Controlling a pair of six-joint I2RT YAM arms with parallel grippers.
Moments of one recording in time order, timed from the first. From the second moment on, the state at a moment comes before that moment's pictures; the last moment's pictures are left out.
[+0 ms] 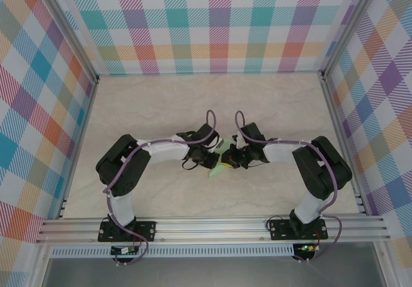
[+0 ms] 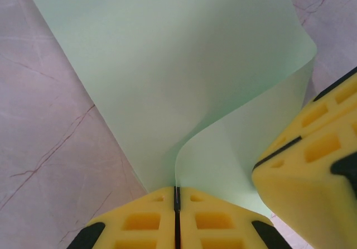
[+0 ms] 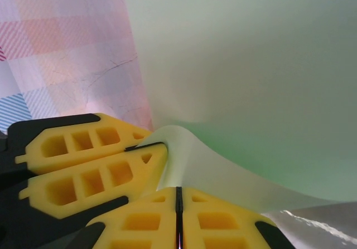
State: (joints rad) left arm -0.78 1.86 1.10 -0.40 0.17 -0.27; right arm 0.54 1.70 0.75 -0.08 -0.64 0.86
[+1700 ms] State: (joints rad) left arm -0.78 1.86 1.10 -0.40 0.16 -0.27; right arm 0.42 1.74 0.76 -0.11 -0.61 0.81
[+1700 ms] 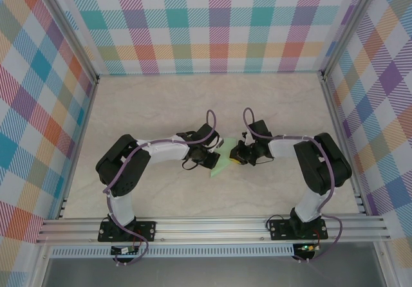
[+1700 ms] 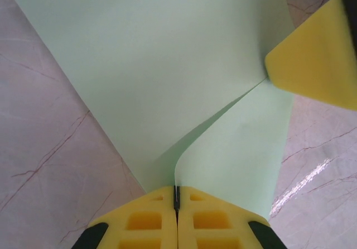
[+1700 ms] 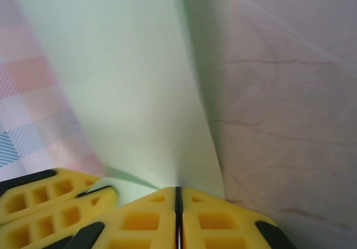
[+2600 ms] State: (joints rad) left arm -0.78 1.86 1.10 -0.40 0.16 -0.27; right arm 0.47 1.69 0.78 -0.10 -0.65 0.80
